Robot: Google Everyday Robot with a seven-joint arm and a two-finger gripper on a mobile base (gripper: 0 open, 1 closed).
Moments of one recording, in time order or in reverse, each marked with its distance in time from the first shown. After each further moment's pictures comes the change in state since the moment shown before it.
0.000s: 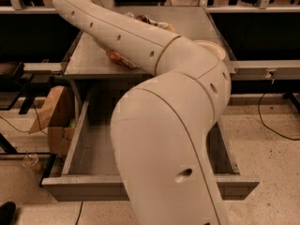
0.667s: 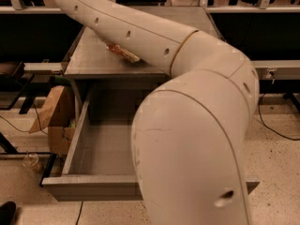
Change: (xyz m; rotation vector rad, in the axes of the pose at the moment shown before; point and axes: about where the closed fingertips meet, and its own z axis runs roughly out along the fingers) arm 0.015 0.005 -0.030 0.099 0.060 0.064
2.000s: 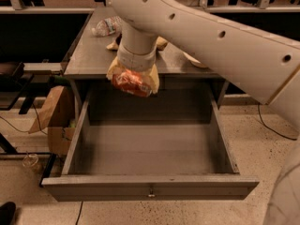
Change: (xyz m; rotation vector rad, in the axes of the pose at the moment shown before) arm -0.089 0.112 -0.053 0.219 -0.445 -0.310
